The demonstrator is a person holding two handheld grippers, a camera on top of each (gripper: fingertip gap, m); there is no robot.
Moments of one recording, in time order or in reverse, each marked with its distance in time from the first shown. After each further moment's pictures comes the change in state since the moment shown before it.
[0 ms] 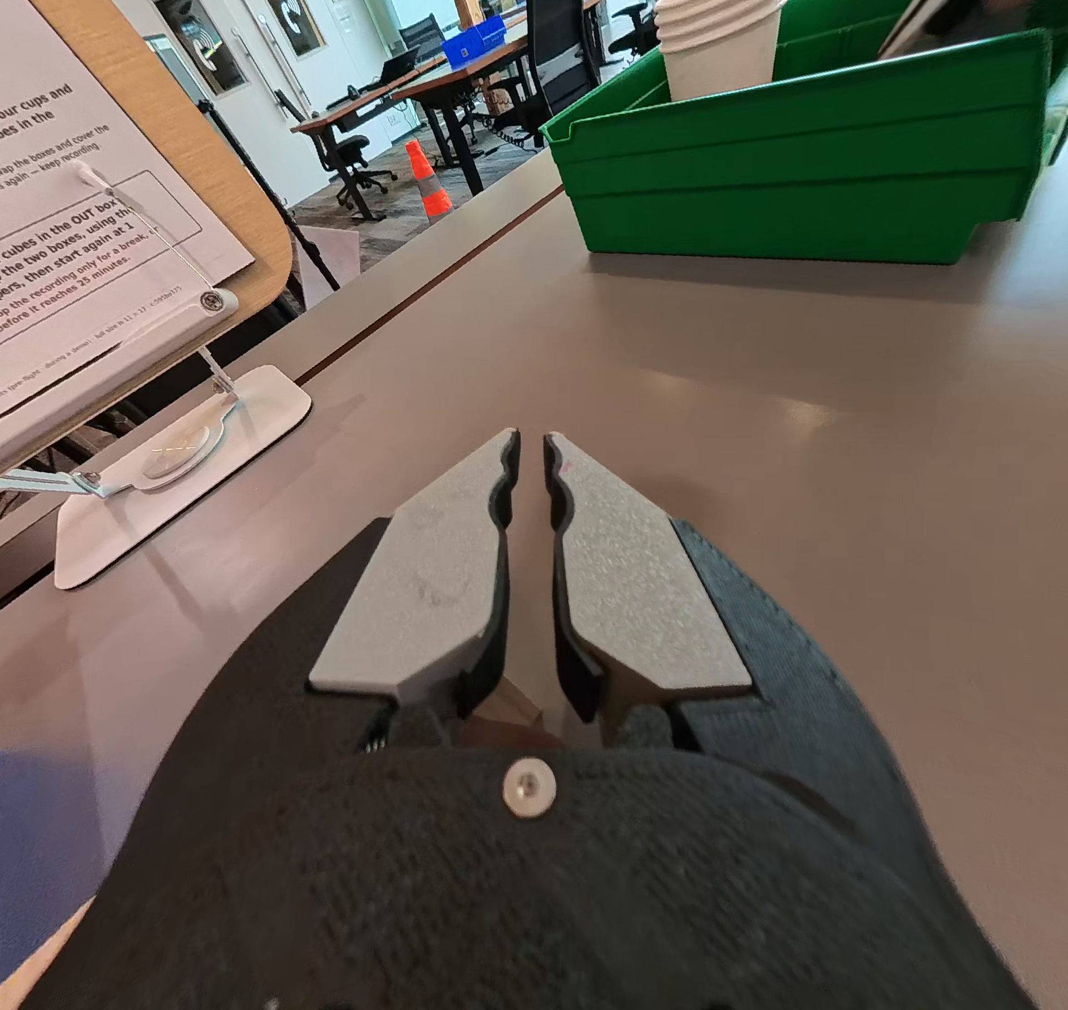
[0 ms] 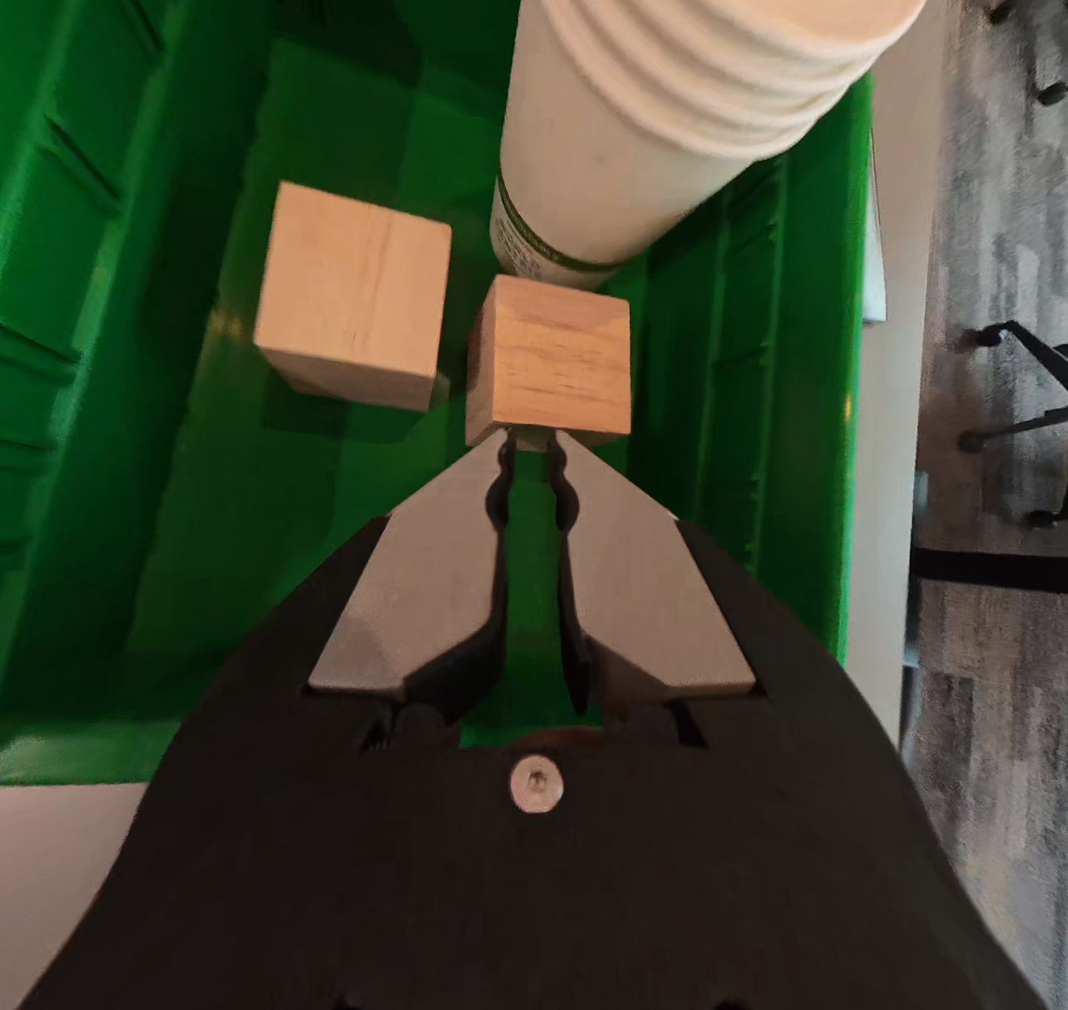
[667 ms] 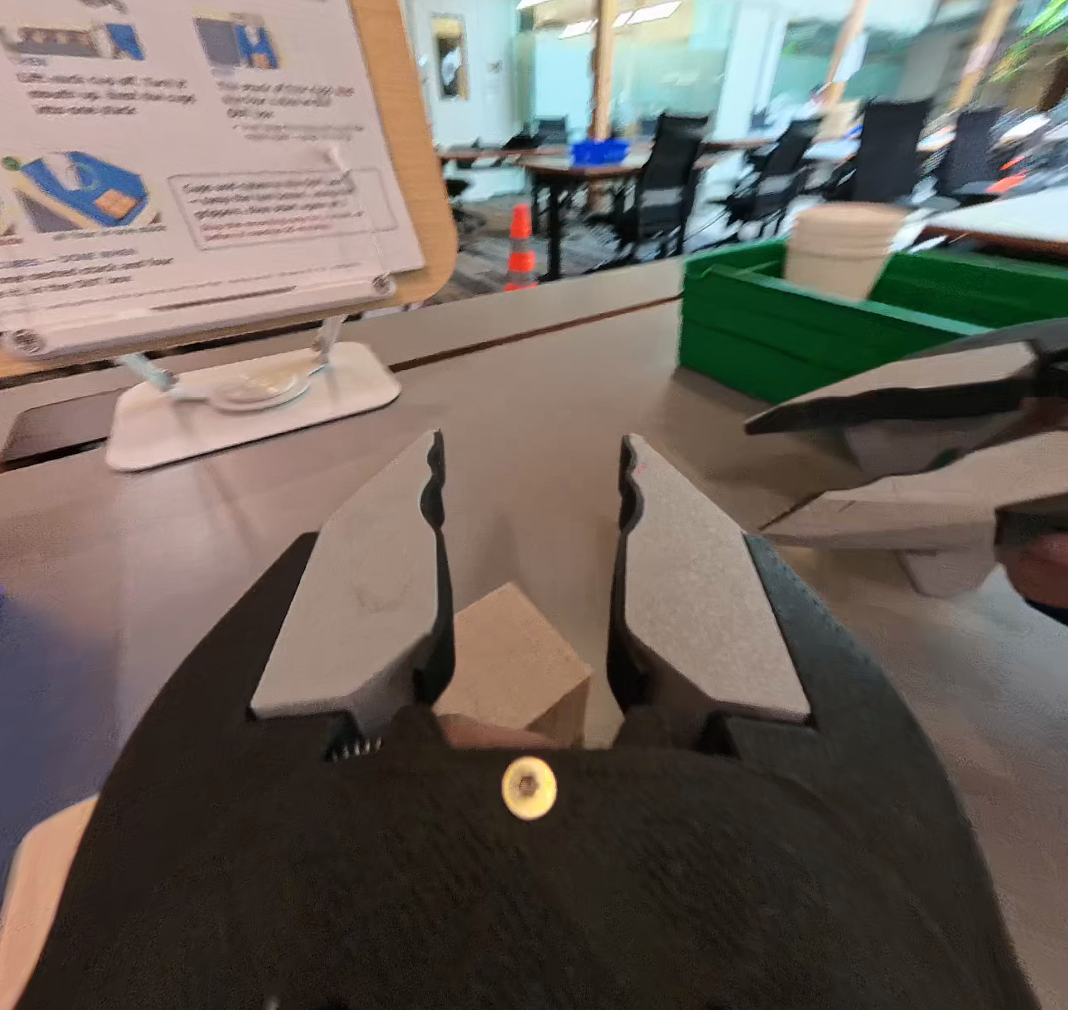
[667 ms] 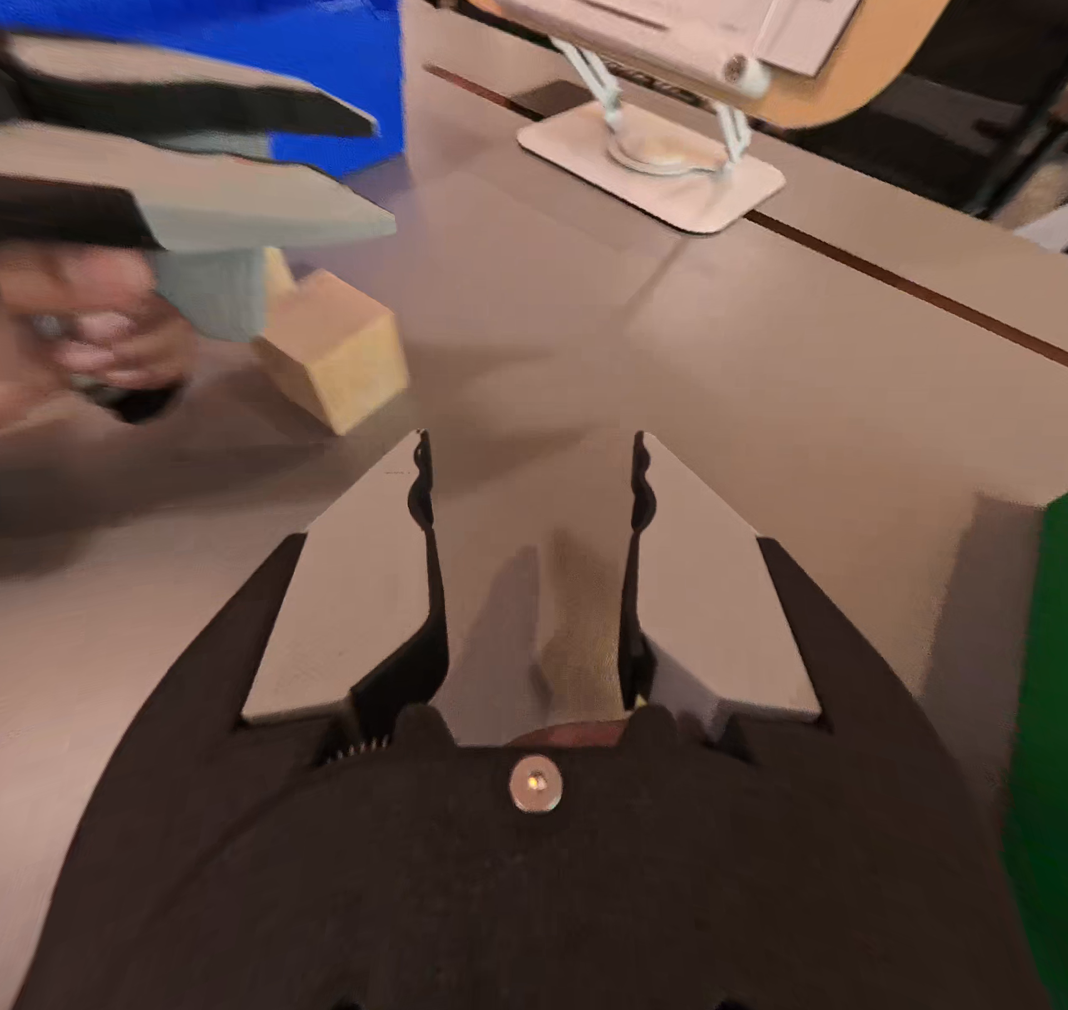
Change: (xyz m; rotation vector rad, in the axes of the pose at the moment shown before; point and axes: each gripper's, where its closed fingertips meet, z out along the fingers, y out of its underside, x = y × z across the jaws) left arm -0.064 -0.016 -0.026 0.127 -0.159 -0.343; right arm -0.311 -0.099 -0.088 0.564 -0.550 -0.137
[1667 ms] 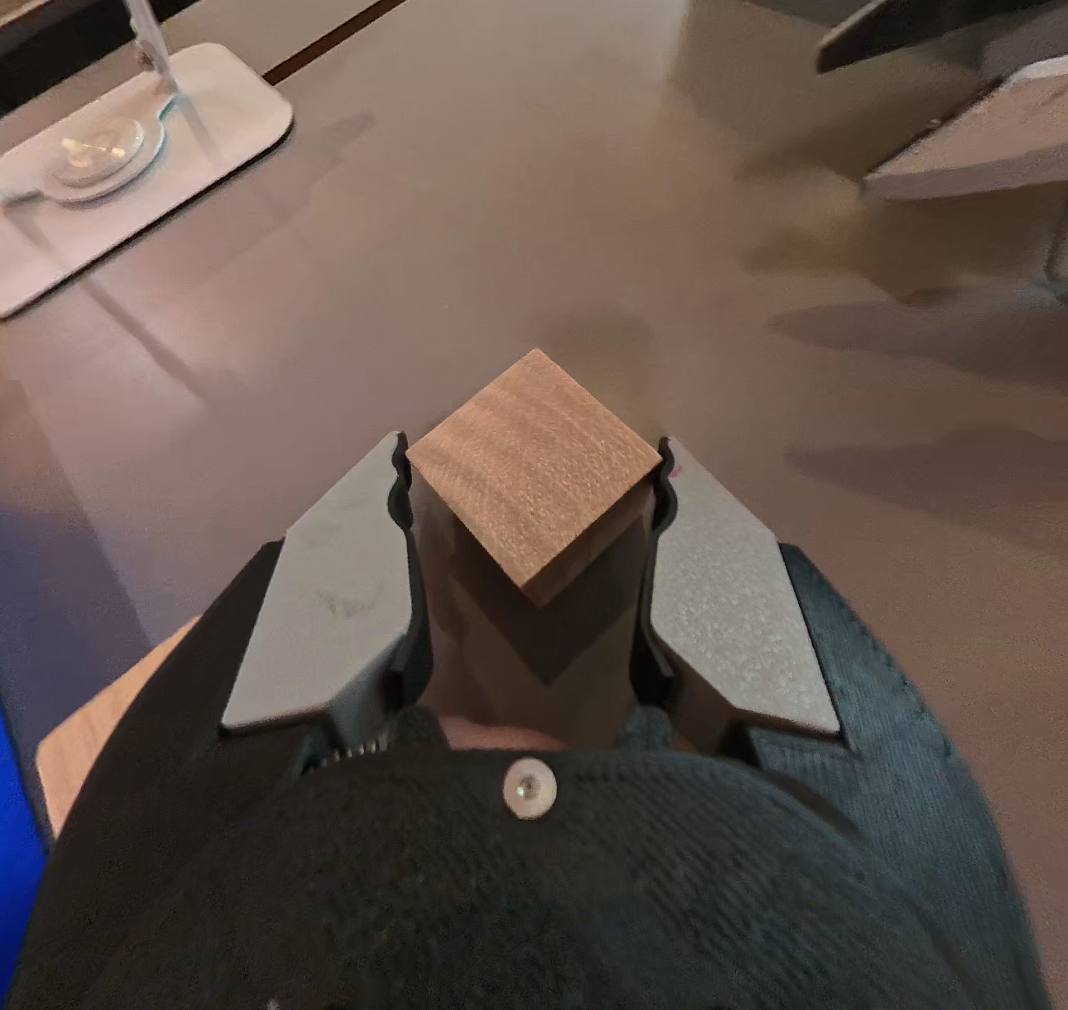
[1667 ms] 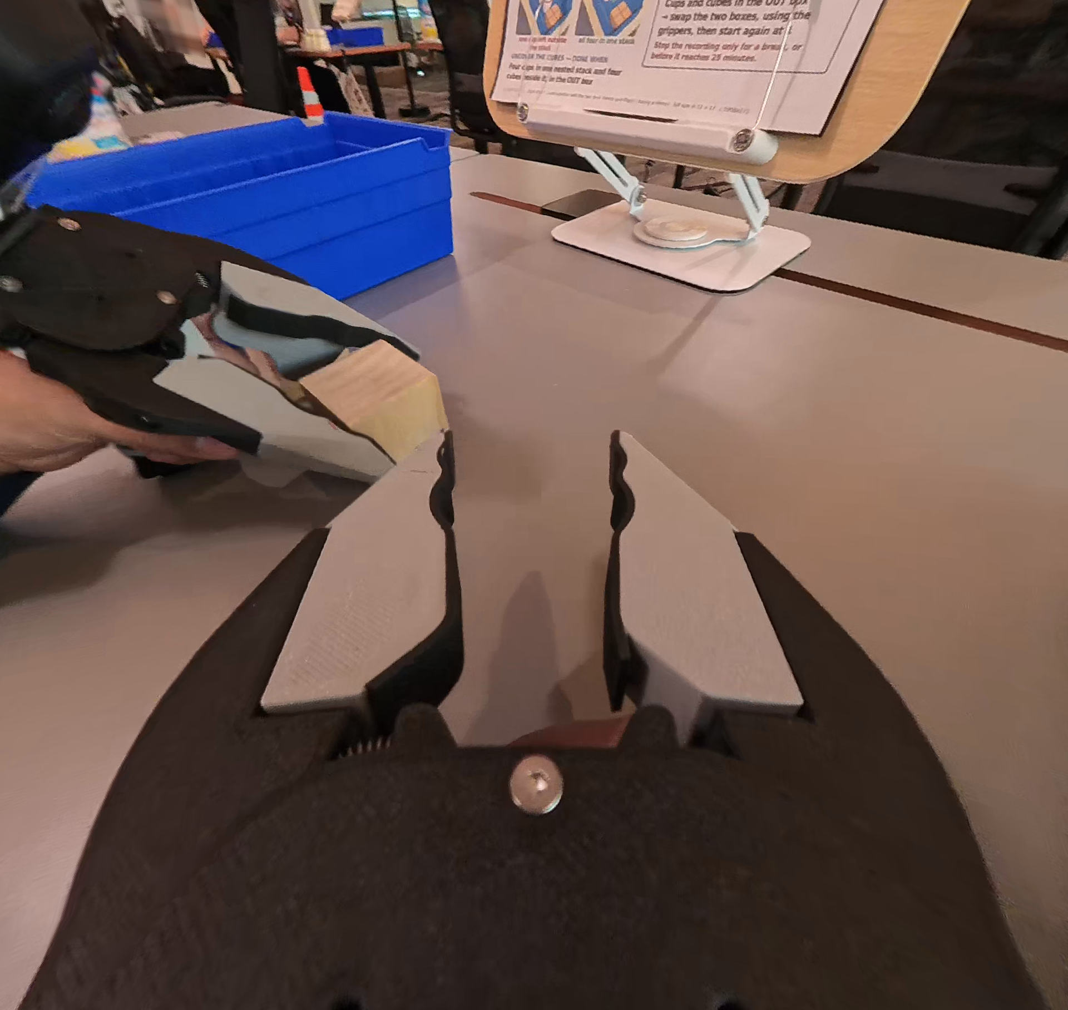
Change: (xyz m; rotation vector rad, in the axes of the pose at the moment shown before) left arm -0.003 0.098 -0.013 -0.500 0.102 0.188; right arm -0.008 -0.002 0.006 0.192 -0.067 0.085
